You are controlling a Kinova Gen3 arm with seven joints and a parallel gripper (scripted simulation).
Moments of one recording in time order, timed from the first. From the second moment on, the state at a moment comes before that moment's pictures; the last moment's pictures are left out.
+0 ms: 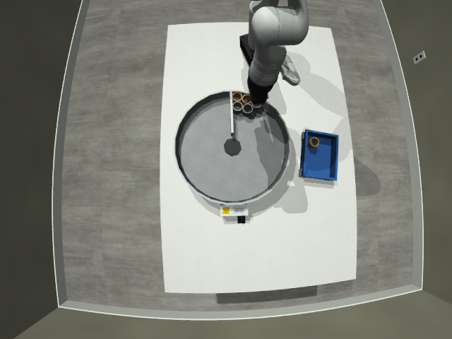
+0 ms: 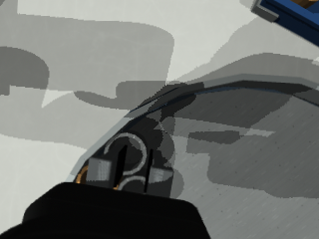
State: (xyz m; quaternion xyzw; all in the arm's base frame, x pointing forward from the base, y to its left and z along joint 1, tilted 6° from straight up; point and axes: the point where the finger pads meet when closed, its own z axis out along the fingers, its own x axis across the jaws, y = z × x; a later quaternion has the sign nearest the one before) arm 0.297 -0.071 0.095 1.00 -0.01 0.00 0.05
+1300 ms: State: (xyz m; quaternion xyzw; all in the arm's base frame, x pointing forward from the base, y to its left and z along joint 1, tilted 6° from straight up) arm 0.297 -0.077 0.068 1.00 -0.02 0.01 0.05
